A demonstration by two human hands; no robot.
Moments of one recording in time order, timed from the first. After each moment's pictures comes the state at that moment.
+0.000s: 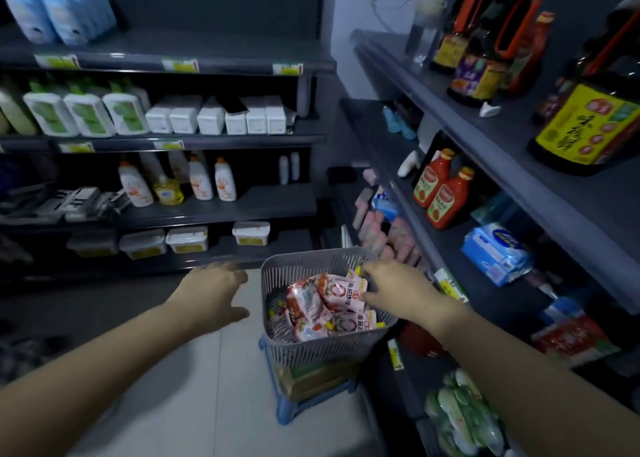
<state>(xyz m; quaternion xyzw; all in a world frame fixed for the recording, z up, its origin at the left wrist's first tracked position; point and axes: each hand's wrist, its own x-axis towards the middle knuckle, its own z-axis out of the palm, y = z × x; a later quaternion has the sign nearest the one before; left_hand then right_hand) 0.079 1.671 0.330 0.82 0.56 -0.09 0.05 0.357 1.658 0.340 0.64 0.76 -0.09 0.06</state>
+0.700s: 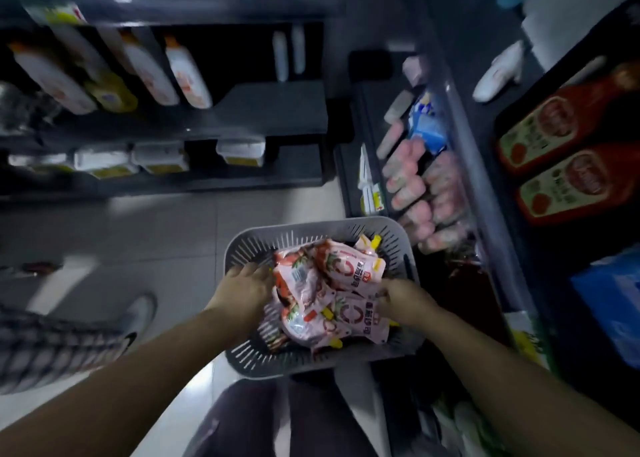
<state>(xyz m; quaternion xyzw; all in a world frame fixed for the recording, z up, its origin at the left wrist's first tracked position) 0.175 1.840 0.126 0.85 0.49 -0.18 0.11 0.445 1.834 0.114 0.67 0.61 -0.40 0.18</state>
